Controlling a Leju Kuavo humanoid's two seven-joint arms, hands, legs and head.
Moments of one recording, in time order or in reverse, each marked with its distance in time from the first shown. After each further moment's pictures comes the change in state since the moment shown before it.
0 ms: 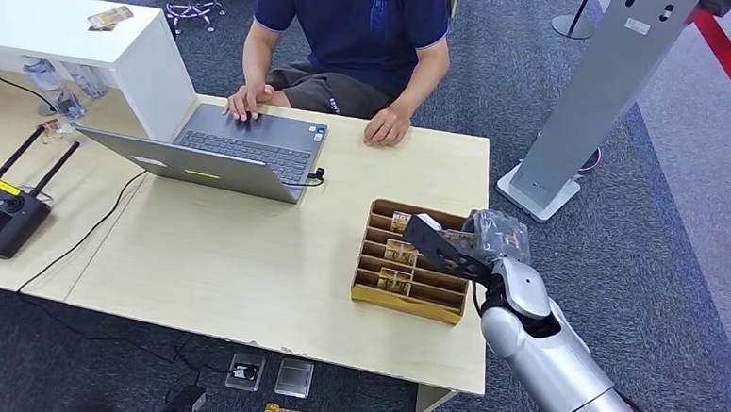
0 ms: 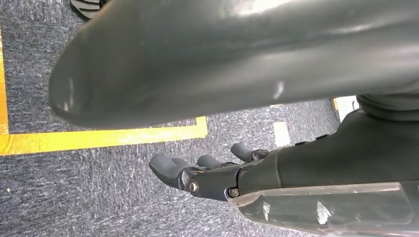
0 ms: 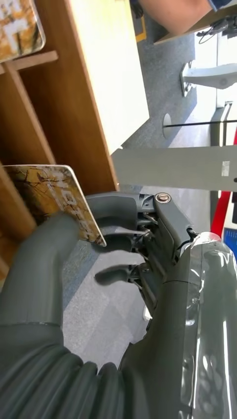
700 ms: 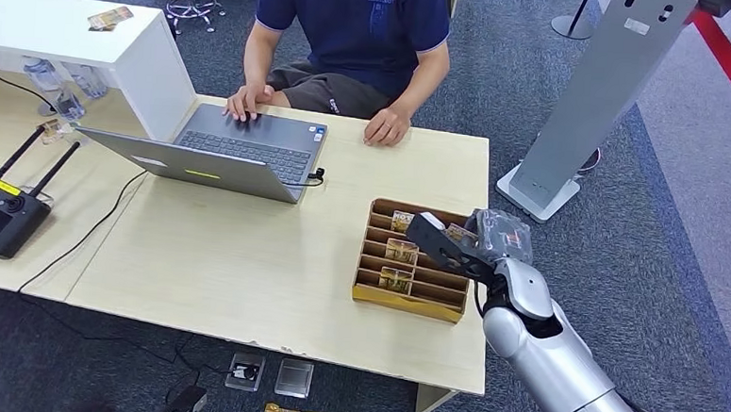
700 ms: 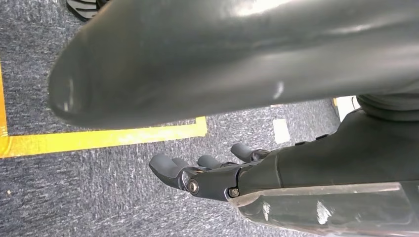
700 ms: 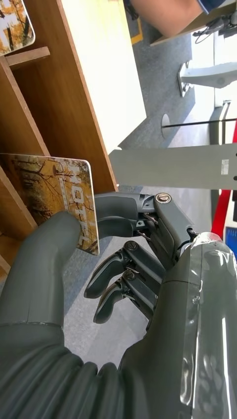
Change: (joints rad) left arm 0.001 0.000 -0.008 0.000 -0.005 -0.004 -0.003; right arm 0.009 0.001 -0.019 0.004 0.004 -0.022 -0.021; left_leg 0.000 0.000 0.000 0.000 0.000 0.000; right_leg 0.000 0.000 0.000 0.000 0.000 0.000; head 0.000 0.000
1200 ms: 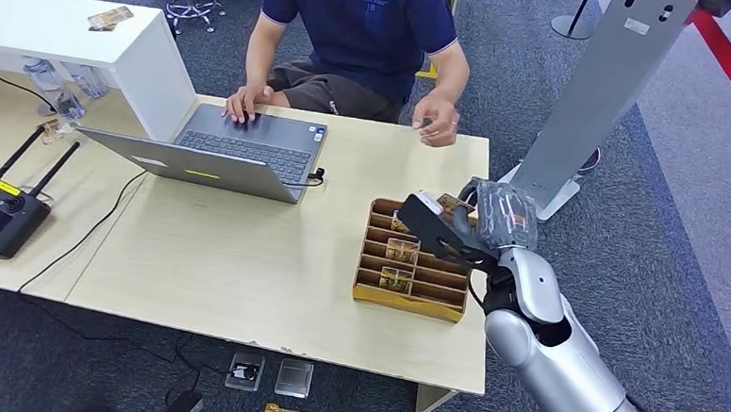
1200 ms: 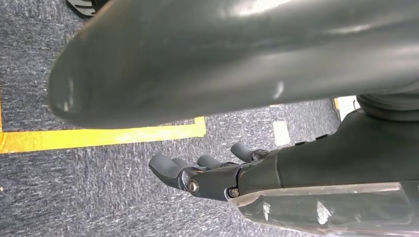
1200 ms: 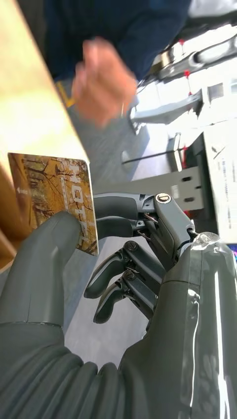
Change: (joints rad) left arm 0.023 0.002 0.000 0.000 0.030 0.007 -0.025; right arm 0.023 -0.023 -0.030 -0.280 0.061 -0.026 0.016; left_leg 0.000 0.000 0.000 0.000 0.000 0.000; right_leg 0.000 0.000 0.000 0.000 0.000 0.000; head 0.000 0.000
